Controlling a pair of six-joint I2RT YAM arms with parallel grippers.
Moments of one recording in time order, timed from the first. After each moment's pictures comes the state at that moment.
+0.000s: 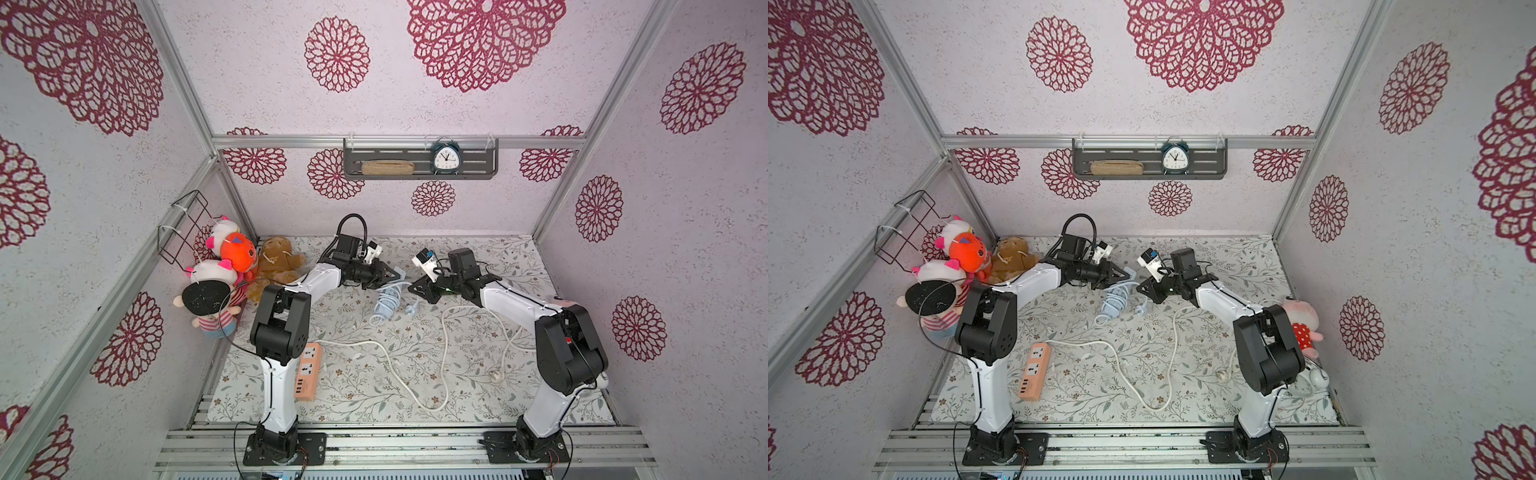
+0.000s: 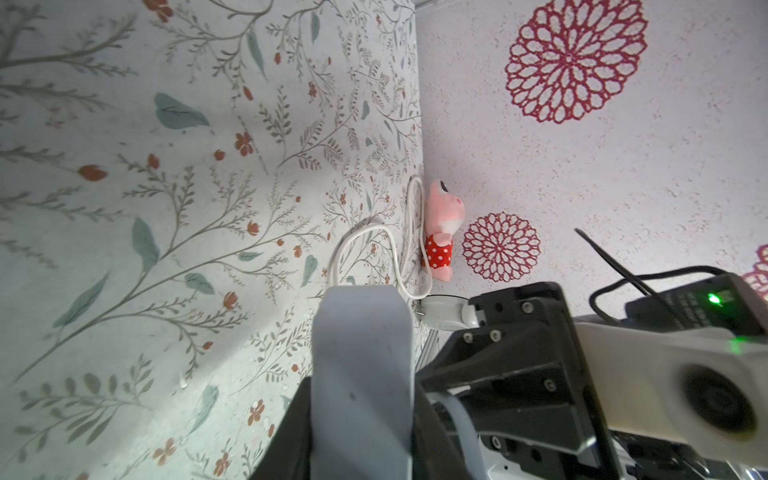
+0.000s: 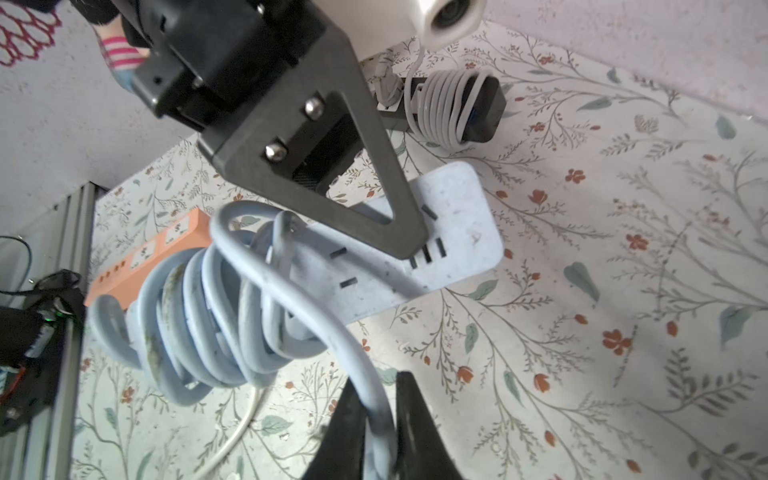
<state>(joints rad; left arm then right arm) -0.32 2.05 1.48 -0.20 0.86 -0.69 0.43 1.77 1.24 -0.17 -0.63 -0.15</state>
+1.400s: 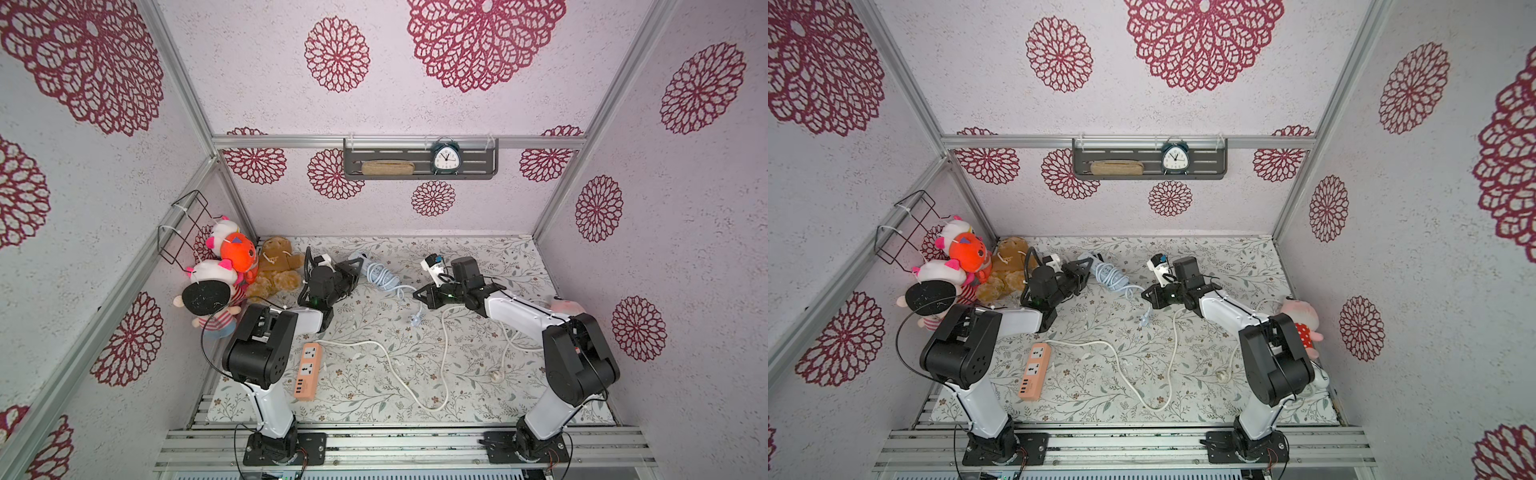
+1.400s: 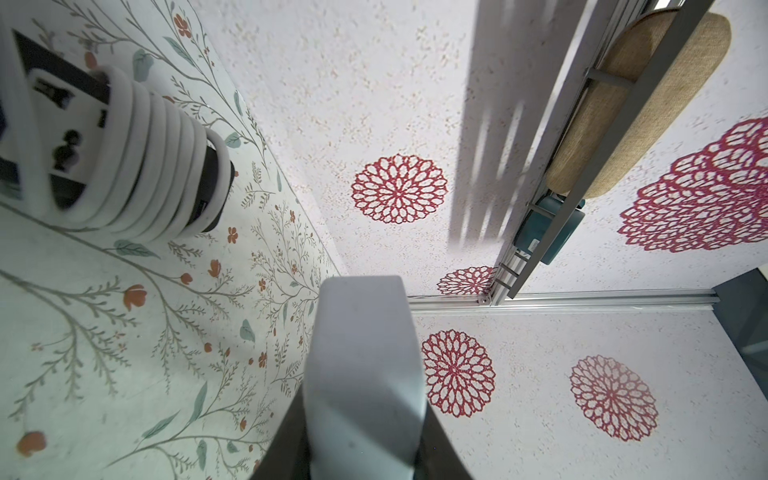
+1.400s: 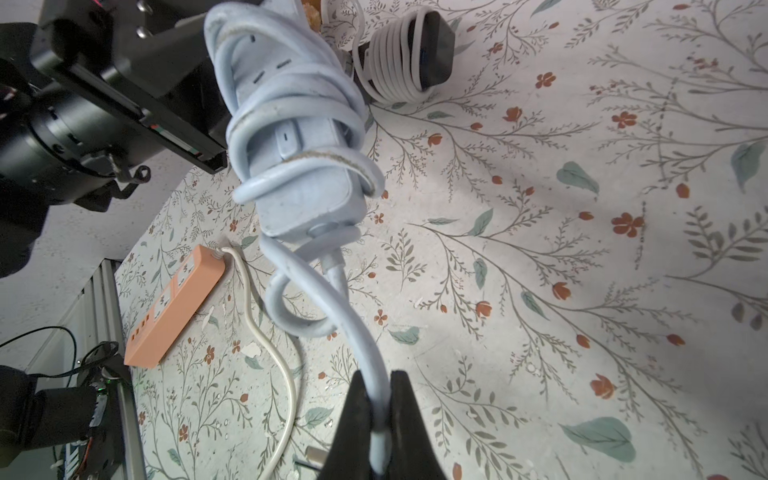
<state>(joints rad) -0.25 1.84 0.85 0.87 0.24 -1.39 0.44 1.68 1.11 -0.14 -0.54 0.14</state>
